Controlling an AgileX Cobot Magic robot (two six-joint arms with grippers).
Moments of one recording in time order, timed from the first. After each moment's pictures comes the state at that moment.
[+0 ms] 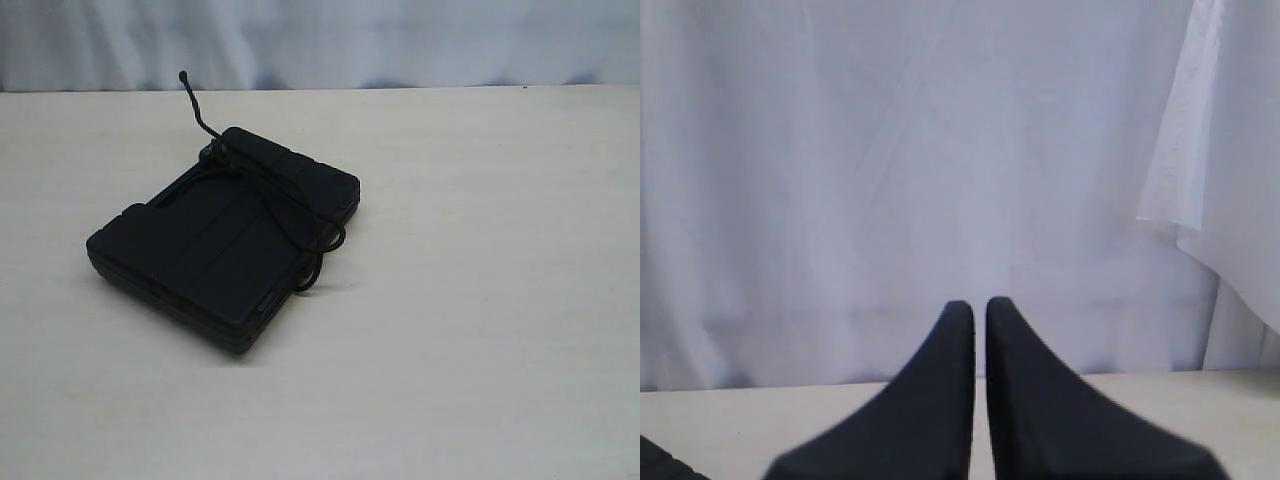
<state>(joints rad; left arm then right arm) -0.17 0.00 -0.46 -0.01 0.52 0.05 0.08 0.04 -0.30 0.06 0.20 -0.07</state>
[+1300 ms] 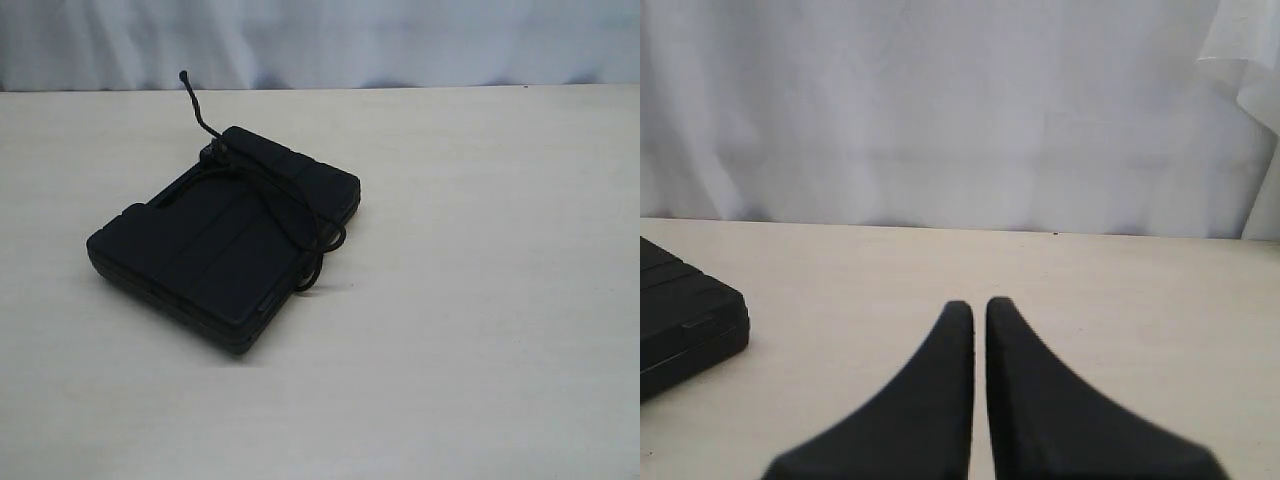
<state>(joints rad) -0.17 0.00 0.00 -0.14 0.14 0.05 0.14 0.00 0.00 0.12 0.13 -0.18</state>
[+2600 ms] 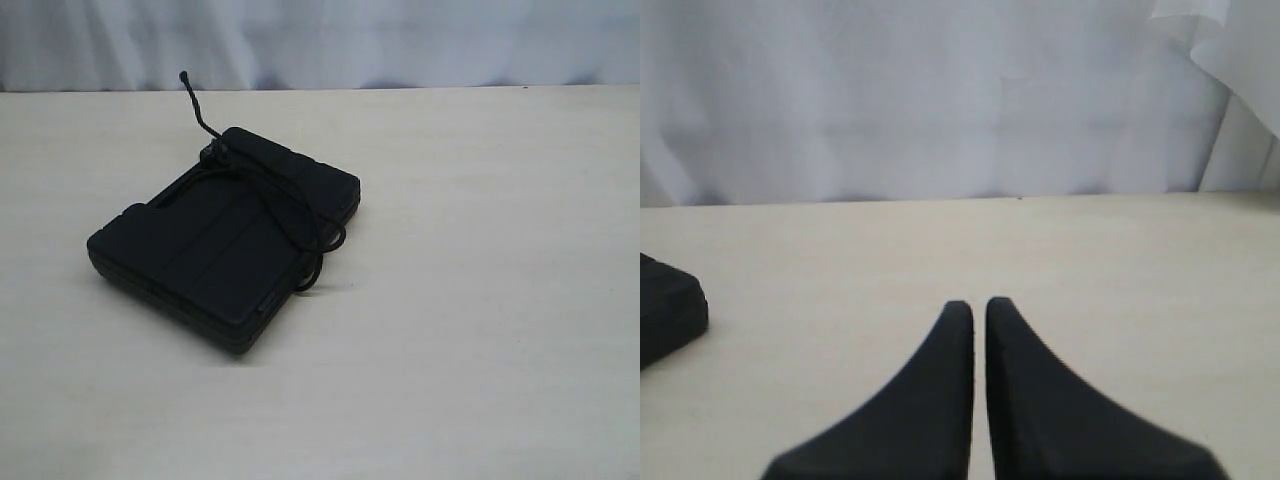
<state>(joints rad) -0.17 0.00 0.00 -0.14 0.31 0.05 0.04 0.00 0.00 0.14 0.21 -0.16</state>
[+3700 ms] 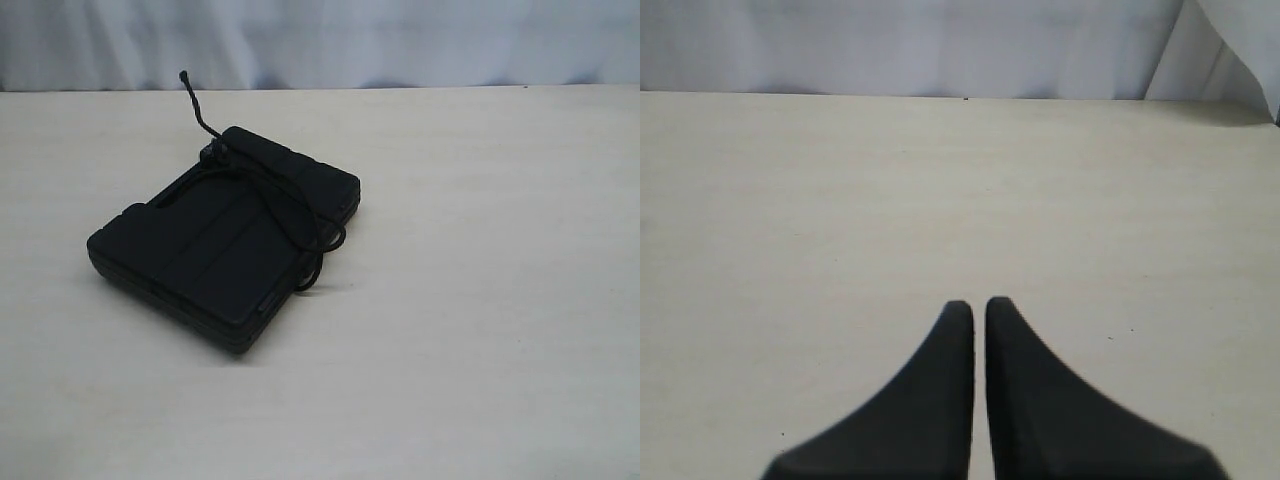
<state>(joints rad) -0.12 0.00 0.00 0.13 0.31 -0.09 -0.02 0.00 0.00 -0.04 0.36 -0.07</state>
